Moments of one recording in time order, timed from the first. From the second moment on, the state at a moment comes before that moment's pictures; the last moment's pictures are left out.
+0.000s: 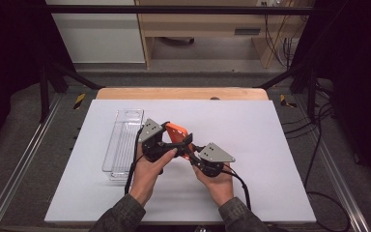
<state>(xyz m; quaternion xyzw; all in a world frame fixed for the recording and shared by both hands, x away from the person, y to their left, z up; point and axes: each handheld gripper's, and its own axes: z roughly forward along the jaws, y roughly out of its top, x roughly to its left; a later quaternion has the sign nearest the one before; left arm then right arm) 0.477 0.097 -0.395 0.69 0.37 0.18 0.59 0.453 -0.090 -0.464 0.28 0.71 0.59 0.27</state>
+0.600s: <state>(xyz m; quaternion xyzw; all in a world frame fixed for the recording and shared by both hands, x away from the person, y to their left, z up) 0.476 0.100 -0.393 0.70 0.38 0.19 0.58 0.453 -0.089 -0.466 0.29 0.71 0.59 0.27</state>
